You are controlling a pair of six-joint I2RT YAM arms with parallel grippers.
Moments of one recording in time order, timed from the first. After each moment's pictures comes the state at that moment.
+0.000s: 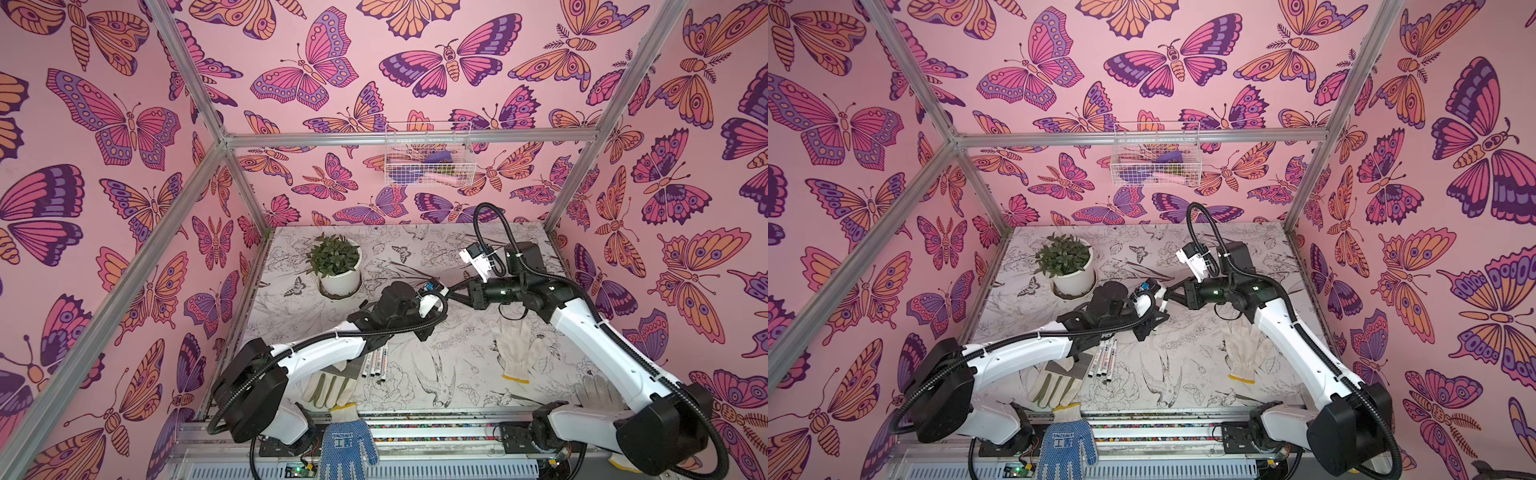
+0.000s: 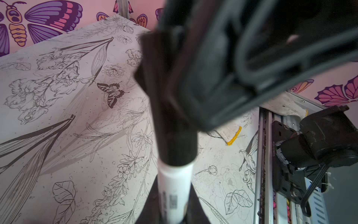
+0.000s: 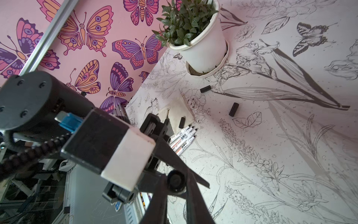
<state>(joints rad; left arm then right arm) -0.84 1.48 0.92 0.11 0.29 -0.05 0.37 1.26 1.11 -0.59 -0.82 0.15</state>
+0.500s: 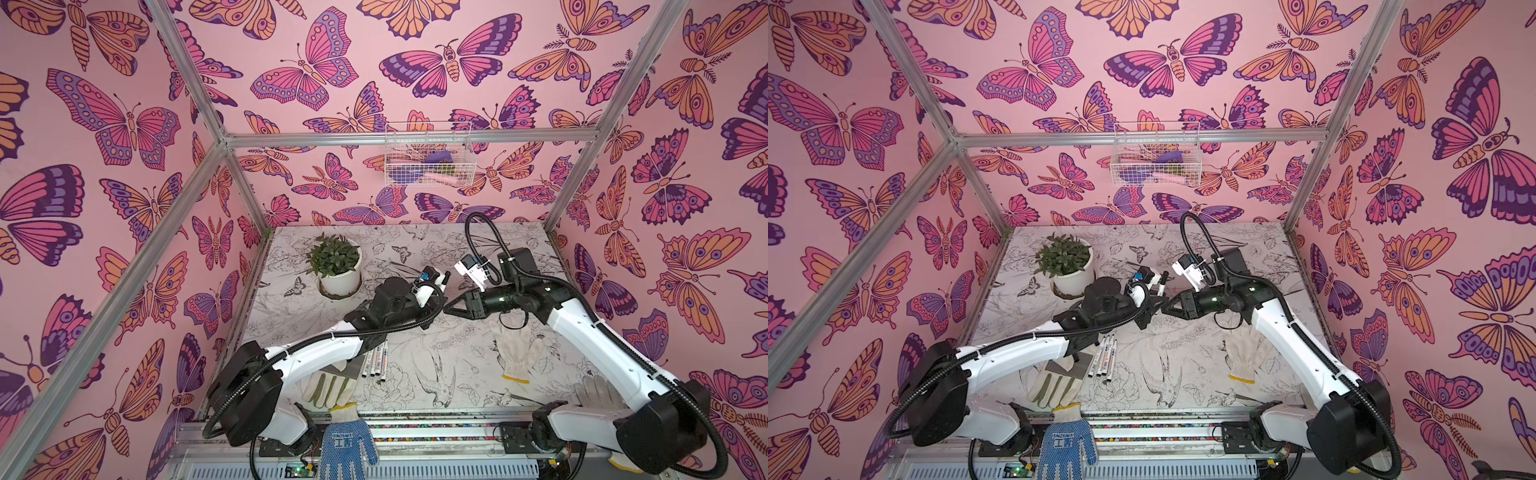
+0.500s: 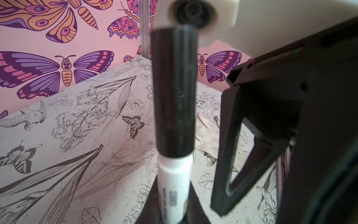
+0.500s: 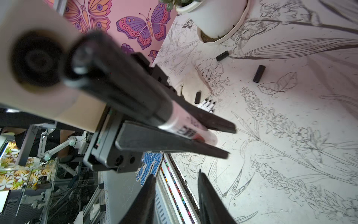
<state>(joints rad) -0.84 1.45 0.92 0.24 0.21 -0.05 0.36 1.26 1.10 -0.70 -0.87 0.19</state>
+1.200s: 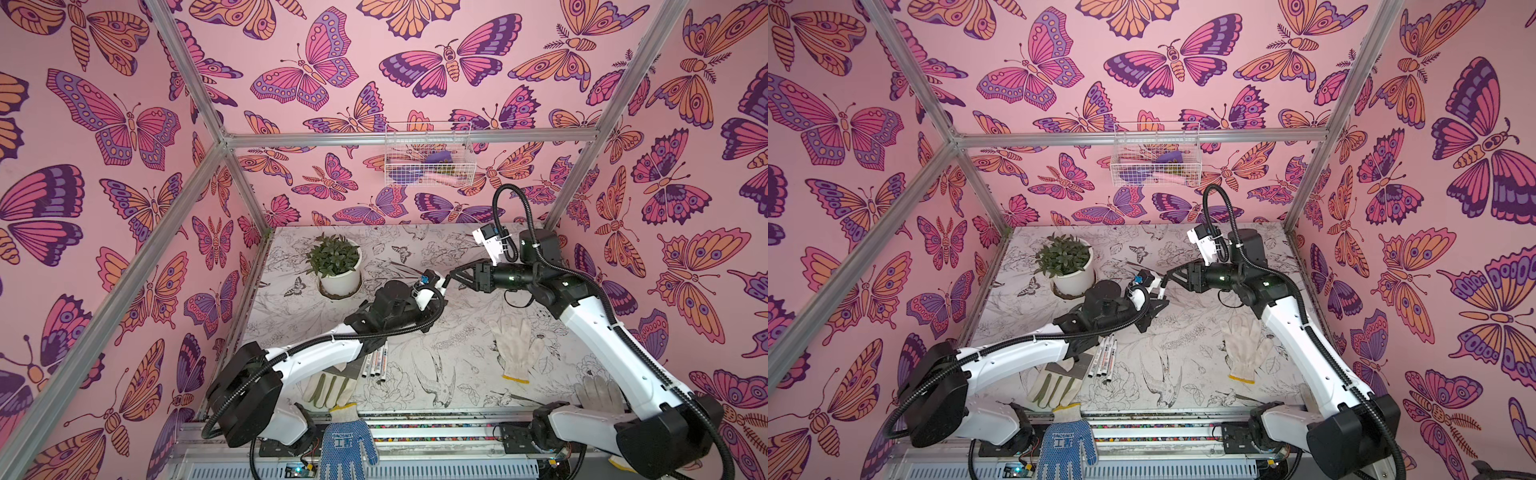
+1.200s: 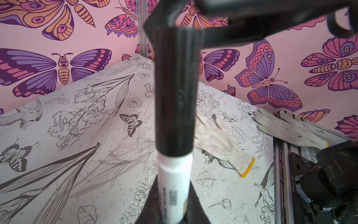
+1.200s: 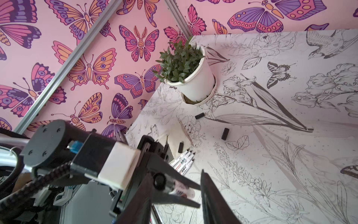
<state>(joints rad) -0.85 1.45 0.89 0.26 0.21 -0.06 0.32 1.25 1.21 -0.48 -0.76 0.30</state>
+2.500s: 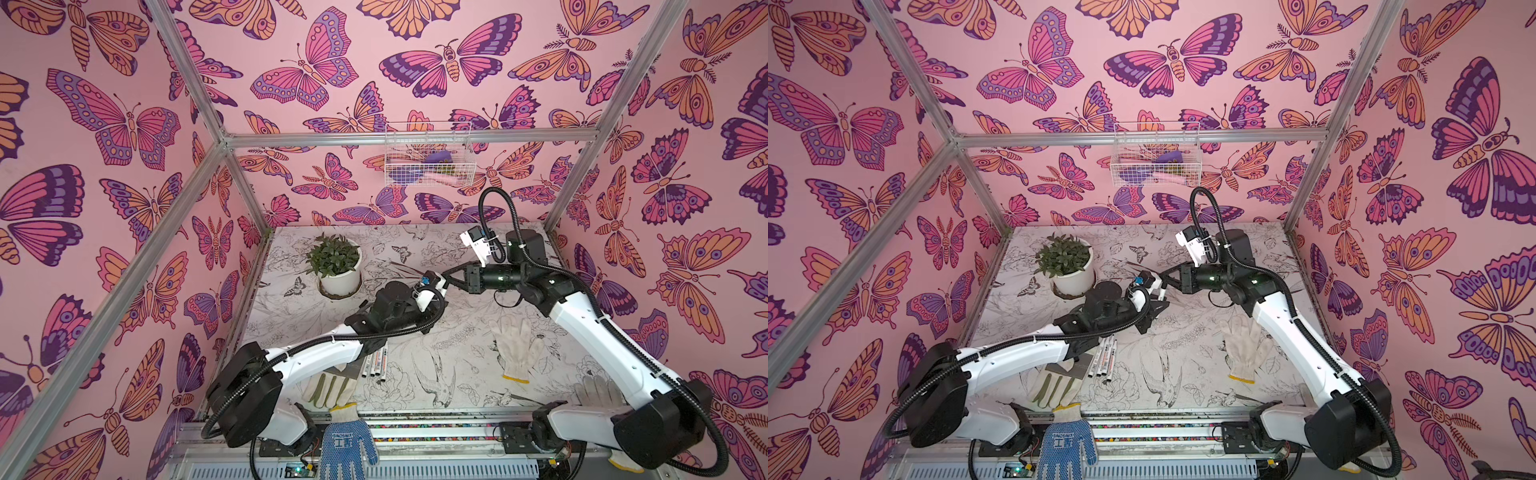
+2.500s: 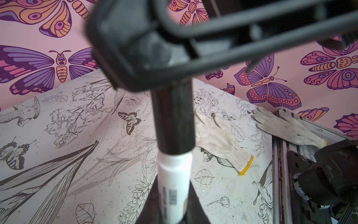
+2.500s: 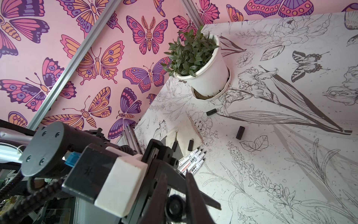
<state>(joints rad) -0.86 1.45 0.89 0.25 0.21 -0.06 0.38 1.29 1.20 -0.45 -0.78 0.33</state>
